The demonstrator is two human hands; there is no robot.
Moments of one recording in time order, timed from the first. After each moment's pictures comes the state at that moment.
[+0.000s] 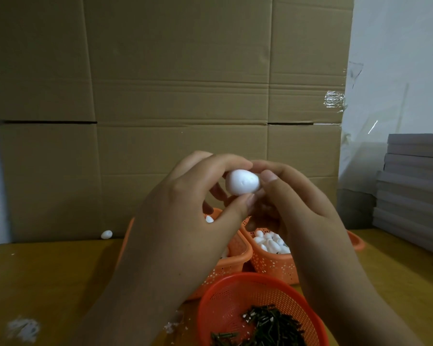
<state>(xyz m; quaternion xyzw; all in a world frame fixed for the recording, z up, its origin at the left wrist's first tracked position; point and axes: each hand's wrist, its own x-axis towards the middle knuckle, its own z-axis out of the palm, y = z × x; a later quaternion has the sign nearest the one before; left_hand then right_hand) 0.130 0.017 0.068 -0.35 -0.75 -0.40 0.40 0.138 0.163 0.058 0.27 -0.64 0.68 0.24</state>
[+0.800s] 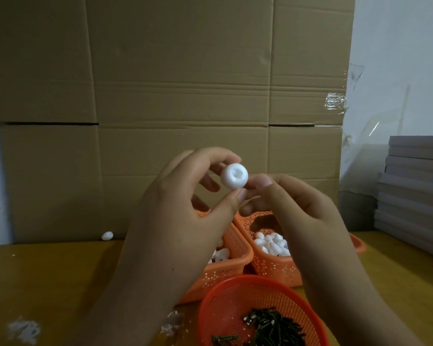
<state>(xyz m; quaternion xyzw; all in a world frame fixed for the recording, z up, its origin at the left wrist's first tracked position) 0.127 0.016 0.069 -0.32 -0.73 -0.45 0.41 0.150 0.162 0.063 0.21 -0.67 0.65 0.29</state>
